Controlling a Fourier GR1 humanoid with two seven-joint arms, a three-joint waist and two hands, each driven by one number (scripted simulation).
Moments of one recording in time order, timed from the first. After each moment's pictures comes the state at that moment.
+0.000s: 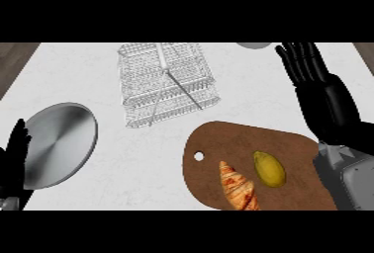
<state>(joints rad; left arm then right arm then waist) 0.04 0.54 -0.07 -1.35 0.22 0.41 0.02 -0.41 -0.34 0.18 -1.71 -0.26 -0.11 -0.02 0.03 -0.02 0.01</state>
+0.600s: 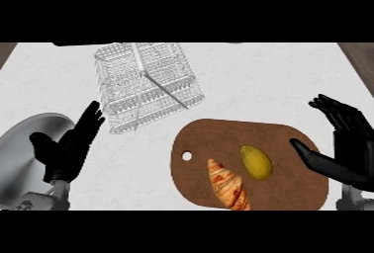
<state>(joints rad) -0.08 0.39 -0.23 -1.50 0.34 0.20 0.10 -0.03 -0.30 0.01 -1.67 -0.30 -0.10 -0.39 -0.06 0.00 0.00</state>
